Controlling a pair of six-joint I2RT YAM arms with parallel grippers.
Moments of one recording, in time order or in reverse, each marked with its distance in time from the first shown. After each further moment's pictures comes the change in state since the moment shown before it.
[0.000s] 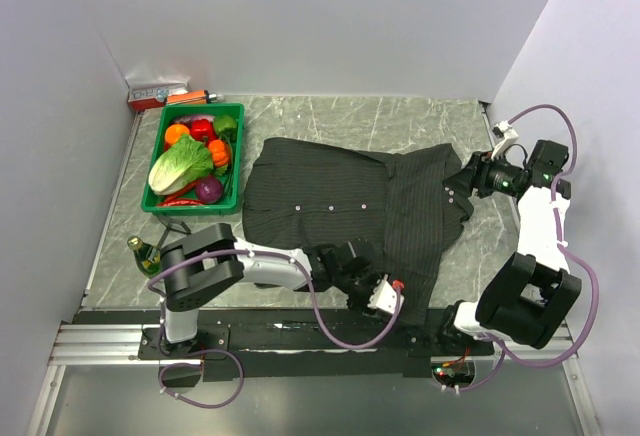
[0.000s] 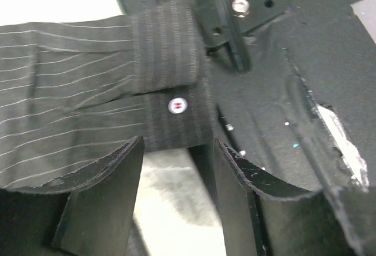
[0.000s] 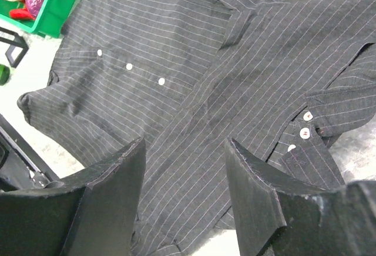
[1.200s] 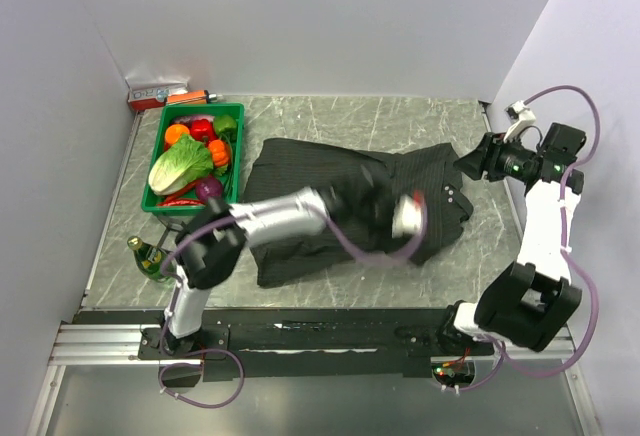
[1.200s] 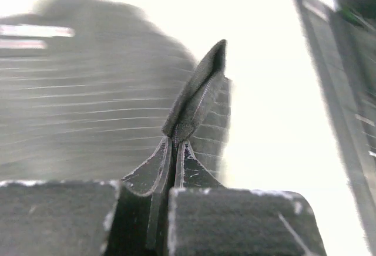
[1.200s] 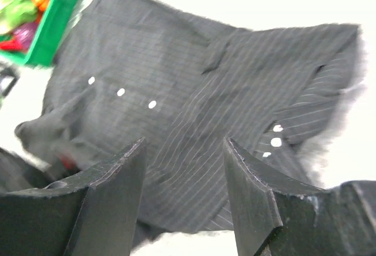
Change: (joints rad) left arm 0.206 0.144 0.515 -0.338 0.027 -0.034; right arm 0.000 -0.014 0.144 -0.006 0.077 0.116
